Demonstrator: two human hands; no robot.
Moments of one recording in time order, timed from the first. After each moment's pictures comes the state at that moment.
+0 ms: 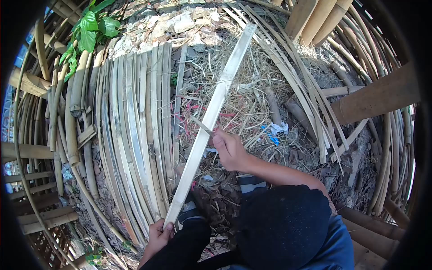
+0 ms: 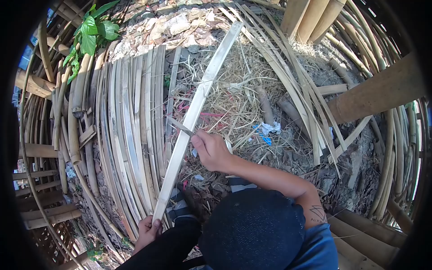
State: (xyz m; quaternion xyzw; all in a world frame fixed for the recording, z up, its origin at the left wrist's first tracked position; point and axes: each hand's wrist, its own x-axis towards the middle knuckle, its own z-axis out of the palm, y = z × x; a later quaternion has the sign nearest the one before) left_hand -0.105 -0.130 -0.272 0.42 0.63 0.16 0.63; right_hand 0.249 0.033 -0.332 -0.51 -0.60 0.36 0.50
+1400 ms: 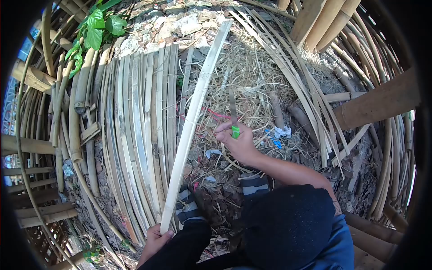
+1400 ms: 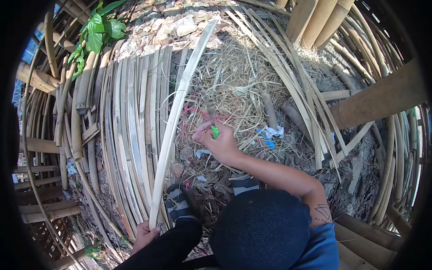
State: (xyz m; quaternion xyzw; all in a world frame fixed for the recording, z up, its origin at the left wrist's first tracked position) left_hand -0.123 -0.142 -0.257 0.38 0.61 0.18 0.67; right_hand 0.254 0.046 -0.316 -0.49 -0.44 0.53 0.54
